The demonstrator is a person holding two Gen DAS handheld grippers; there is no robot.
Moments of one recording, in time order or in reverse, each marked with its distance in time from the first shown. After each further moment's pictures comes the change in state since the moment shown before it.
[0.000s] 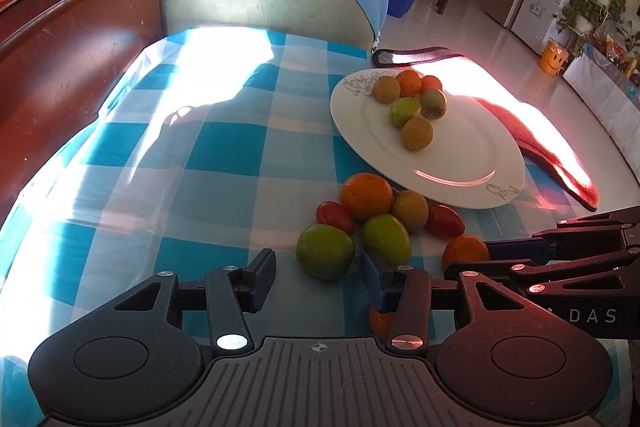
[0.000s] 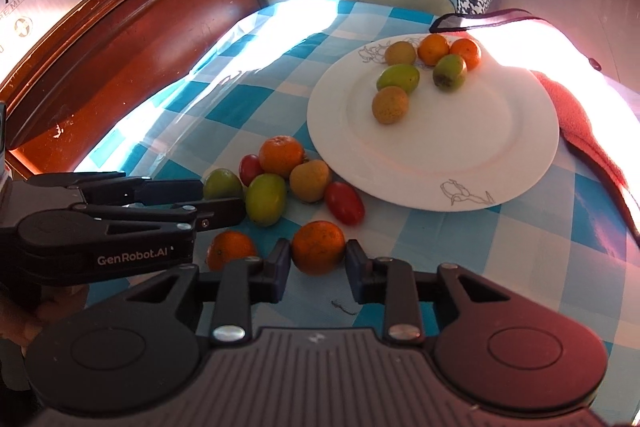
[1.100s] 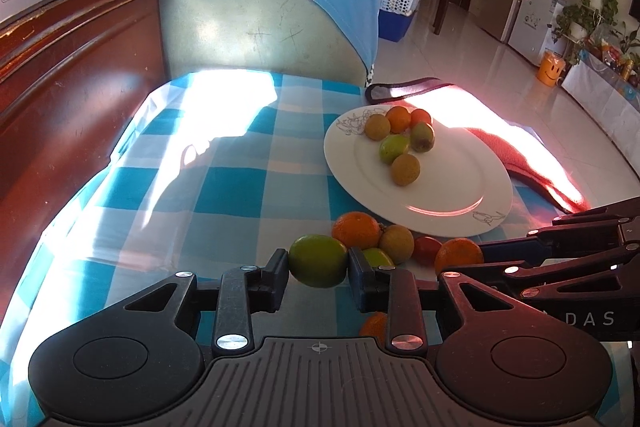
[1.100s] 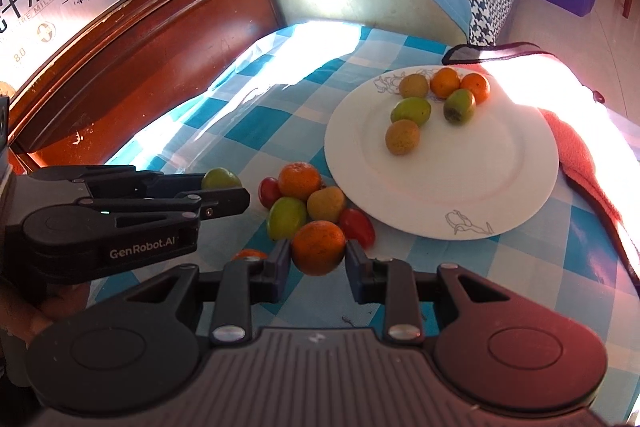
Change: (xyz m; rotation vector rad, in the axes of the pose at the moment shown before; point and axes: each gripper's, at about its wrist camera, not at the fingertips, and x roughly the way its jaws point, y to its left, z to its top) left arm -0.027 -0.014 0.011 0.058 -0.089 0.028; right arm -0.016 0.008 0.006 -0.053 -0.055 0.019
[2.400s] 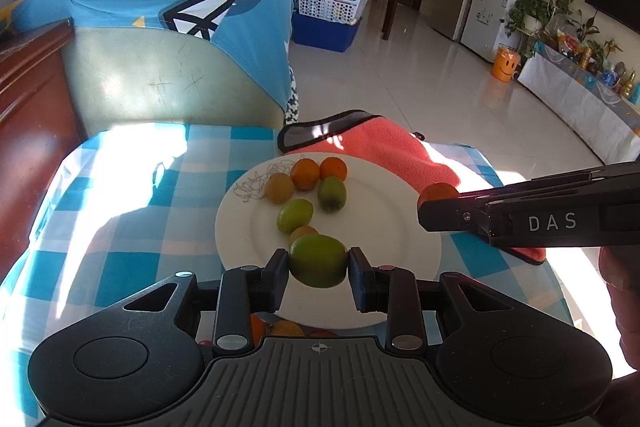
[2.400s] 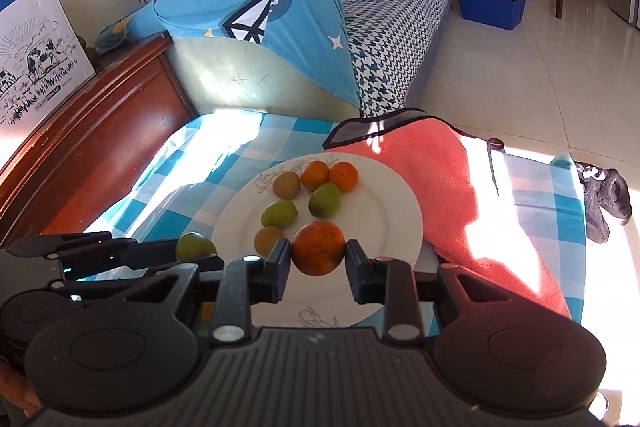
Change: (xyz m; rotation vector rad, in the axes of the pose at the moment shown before) left arm 0.033 -0.064 0.053 0.089 -0.021 -0.114; right arm -0.040 -0.081 0.045 0.141 -0.138 -0.125
